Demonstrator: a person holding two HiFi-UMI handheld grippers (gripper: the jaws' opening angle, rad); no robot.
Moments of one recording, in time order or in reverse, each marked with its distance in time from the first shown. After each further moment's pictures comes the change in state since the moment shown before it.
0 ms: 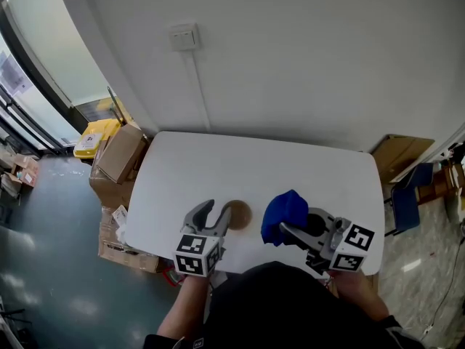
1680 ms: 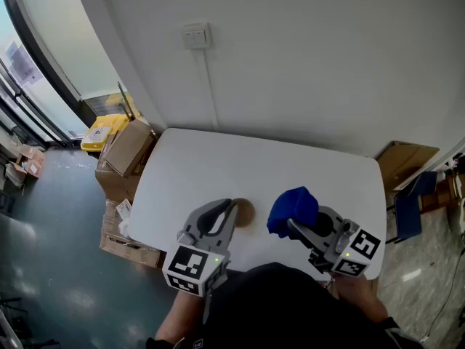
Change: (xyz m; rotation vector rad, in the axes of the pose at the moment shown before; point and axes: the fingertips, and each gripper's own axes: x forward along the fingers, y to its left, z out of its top) left arm -0.059 -0.059 0.083 0.148 -0.168 -0.089; right arm -0.012 0.008 0.020 -0.114 -0.062 -0.036
